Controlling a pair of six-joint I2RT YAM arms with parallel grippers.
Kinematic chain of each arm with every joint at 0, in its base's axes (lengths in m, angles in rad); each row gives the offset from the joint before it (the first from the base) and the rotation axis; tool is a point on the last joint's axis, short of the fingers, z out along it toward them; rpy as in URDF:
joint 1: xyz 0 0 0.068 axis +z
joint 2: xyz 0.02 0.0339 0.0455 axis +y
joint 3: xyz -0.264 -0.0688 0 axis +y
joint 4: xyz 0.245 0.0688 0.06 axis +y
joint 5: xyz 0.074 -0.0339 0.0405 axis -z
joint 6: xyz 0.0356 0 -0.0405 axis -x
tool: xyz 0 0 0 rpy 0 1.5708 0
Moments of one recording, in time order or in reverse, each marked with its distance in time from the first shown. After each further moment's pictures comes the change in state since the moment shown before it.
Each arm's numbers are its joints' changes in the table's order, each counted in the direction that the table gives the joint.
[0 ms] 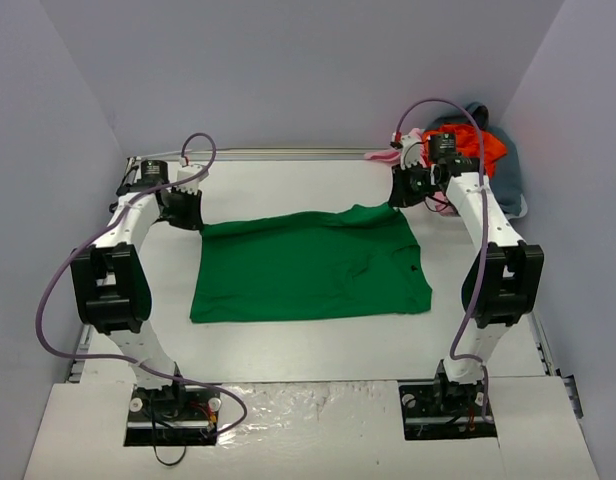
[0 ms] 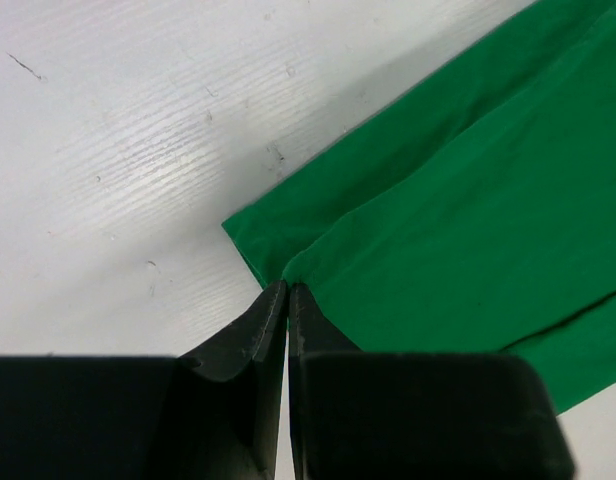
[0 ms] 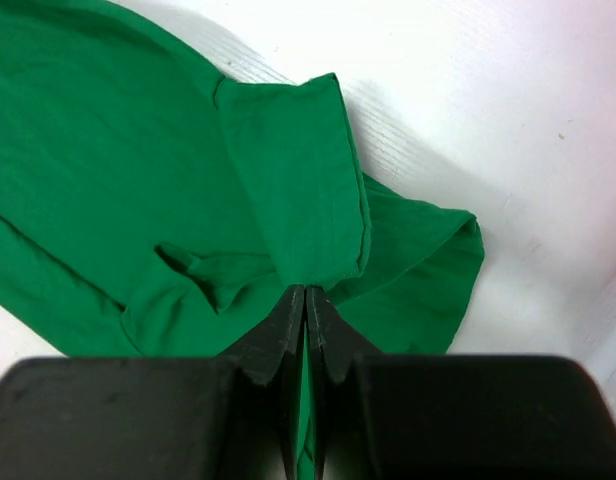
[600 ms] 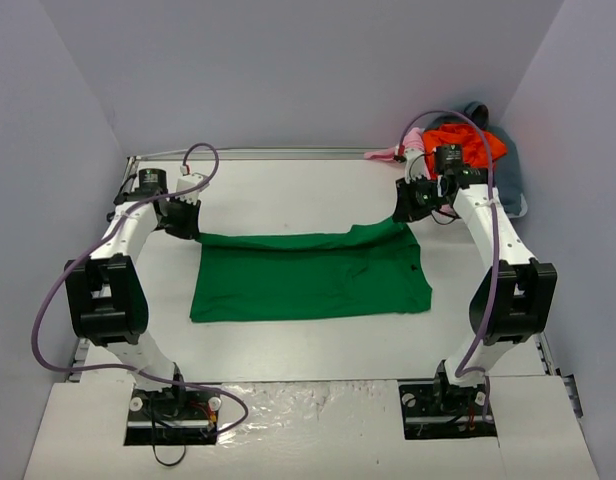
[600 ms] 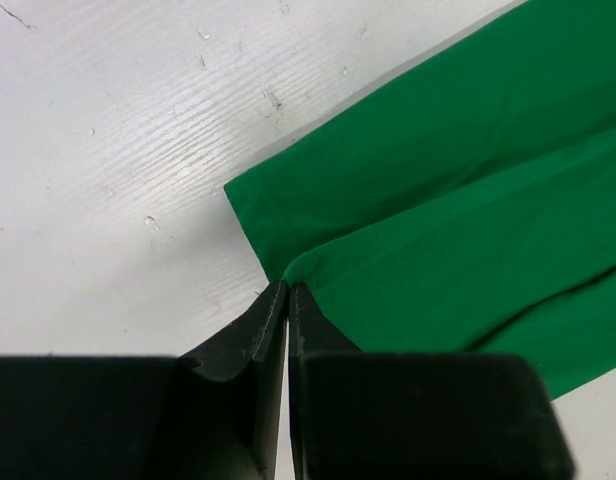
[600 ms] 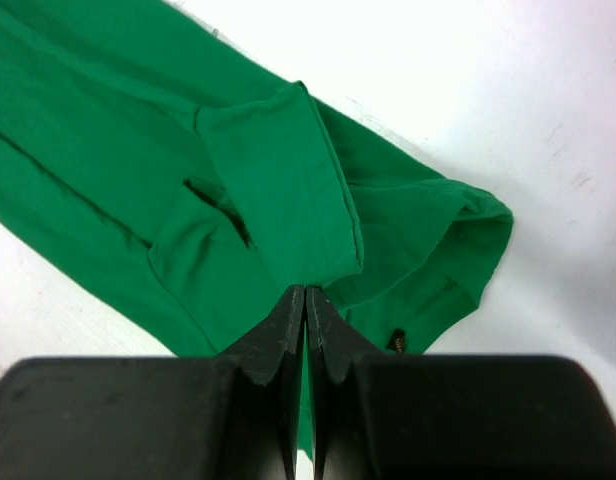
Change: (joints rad) left arm 0.004 -0.099 0.121 0.000 -0.036 -0.085; right arm -0.008 -0.154 0.144 0.060 -0.011 0.036
